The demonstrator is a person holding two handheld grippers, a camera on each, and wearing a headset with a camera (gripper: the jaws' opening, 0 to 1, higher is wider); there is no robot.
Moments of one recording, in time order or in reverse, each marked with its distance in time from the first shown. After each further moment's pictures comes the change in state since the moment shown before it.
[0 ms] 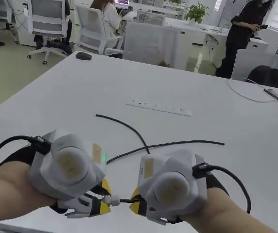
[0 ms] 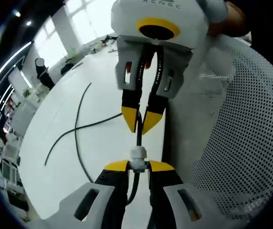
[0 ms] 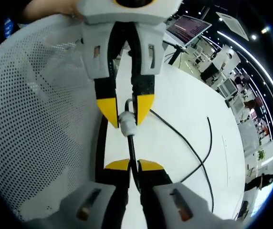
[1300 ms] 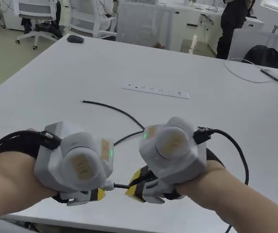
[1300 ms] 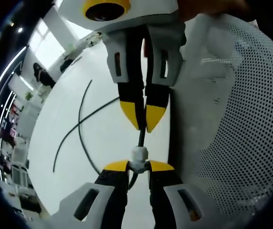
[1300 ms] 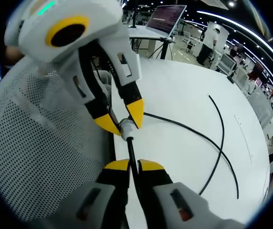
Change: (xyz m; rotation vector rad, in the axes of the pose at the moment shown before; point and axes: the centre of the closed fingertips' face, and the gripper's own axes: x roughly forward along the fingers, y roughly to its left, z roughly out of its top) left arm 0.003 0.004 -0.001 0.052 0.038 0.028; right arm 0.004 0.008 0.023 0.198 -0.090 0.117
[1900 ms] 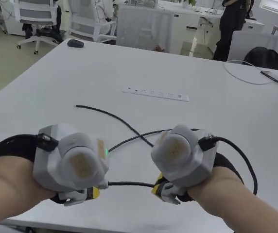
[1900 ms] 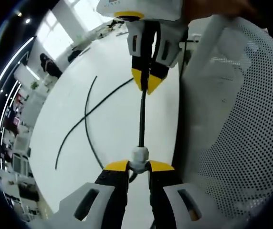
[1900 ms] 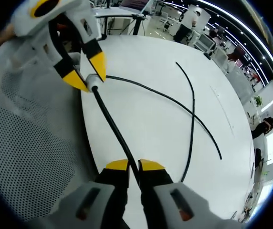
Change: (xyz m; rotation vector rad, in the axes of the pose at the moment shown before) left arm 0.000 0.009 -0.017 -0.061 0.067 0.042; right arm -0.022 -0.048 -0.064 0.096 0.258 -0.267
